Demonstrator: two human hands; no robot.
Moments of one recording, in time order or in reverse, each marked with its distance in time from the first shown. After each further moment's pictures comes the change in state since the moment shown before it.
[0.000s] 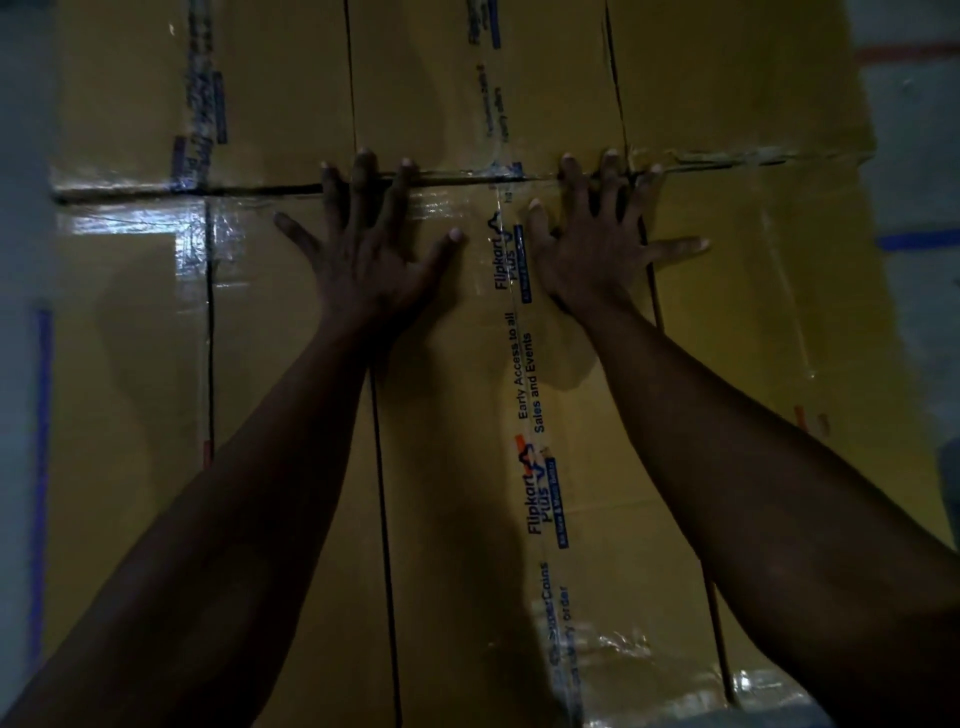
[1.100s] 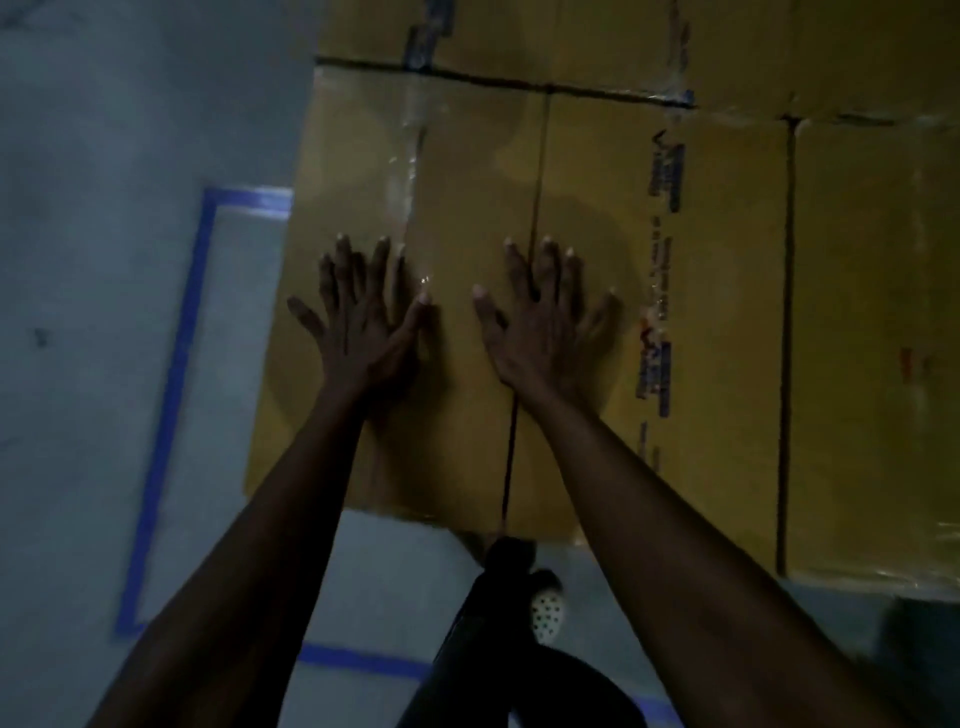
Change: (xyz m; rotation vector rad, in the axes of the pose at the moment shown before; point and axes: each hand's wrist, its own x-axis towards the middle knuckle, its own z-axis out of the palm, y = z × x) left_hand -0.257 -0.149 -0.042 -0.173 -0.089 -0.377; right_hand -0.273 -0.098 0.022 0.152 -0.158 -0.331
